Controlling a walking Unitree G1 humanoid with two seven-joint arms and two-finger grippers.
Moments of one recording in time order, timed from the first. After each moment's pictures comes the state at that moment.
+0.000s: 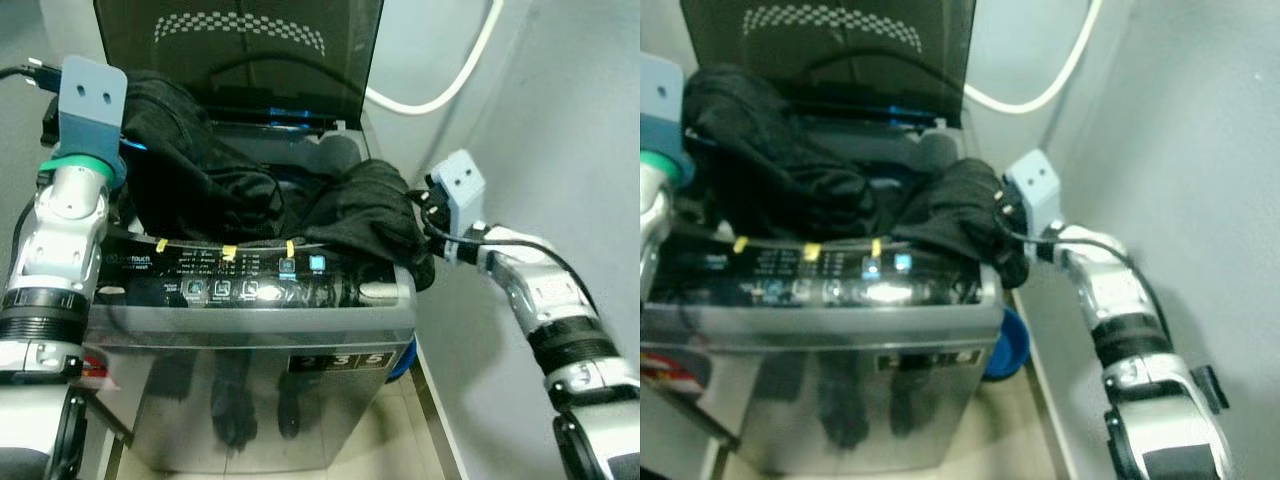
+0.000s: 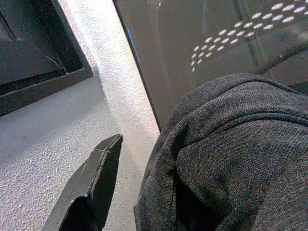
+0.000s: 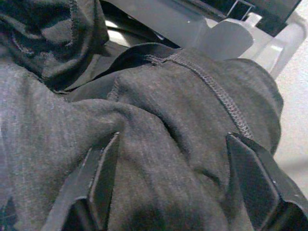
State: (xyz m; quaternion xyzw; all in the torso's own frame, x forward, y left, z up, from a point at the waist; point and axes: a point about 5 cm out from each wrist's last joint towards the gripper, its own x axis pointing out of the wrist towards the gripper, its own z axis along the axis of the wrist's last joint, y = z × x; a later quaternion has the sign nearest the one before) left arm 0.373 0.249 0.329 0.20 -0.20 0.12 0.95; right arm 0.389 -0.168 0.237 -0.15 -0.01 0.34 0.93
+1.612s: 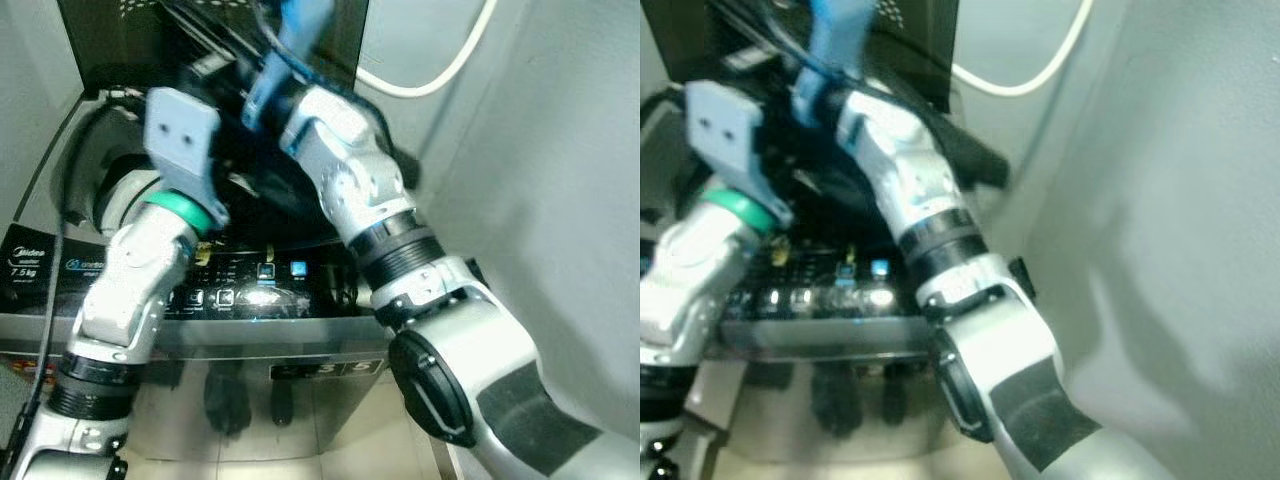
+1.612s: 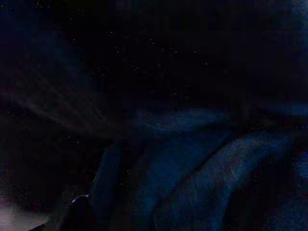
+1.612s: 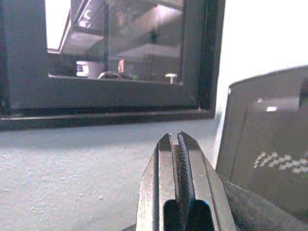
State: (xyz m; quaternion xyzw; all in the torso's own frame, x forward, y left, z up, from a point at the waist) left arm 0.323 0.134 0.314 0.09 -0.27 -0.24 0.93; right arm 0.330 0.053 0.413 0.06 -0.33 0.53 0.78
